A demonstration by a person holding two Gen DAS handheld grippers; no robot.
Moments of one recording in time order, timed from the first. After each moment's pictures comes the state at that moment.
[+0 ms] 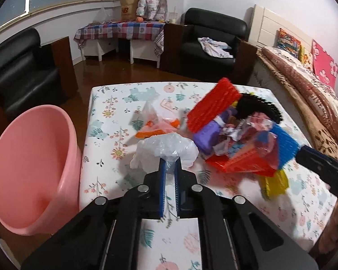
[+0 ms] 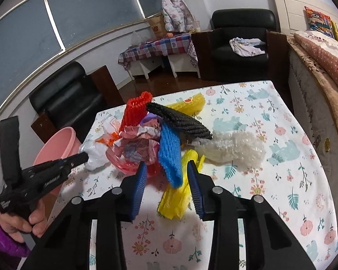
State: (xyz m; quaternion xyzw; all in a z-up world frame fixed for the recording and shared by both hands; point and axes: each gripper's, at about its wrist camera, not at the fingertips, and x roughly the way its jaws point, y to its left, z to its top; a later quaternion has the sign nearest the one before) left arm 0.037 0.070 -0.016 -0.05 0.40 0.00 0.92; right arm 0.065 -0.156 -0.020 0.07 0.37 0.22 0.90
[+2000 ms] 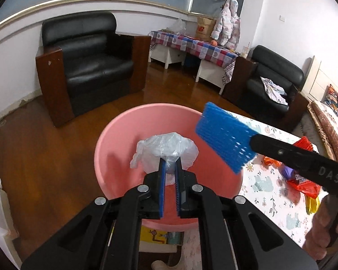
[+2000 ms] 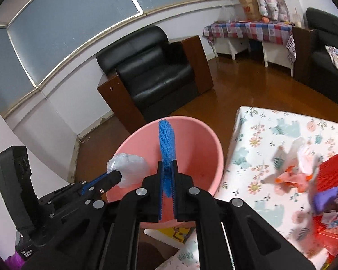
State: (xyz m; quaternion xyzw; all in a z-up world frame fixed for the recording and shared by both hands) left arm -0.057 0.262 0.013 -0.16 0.34 0.18 0.91; right arm 0.069 0.141 0.012 0.02 0.41 0.45 0.79
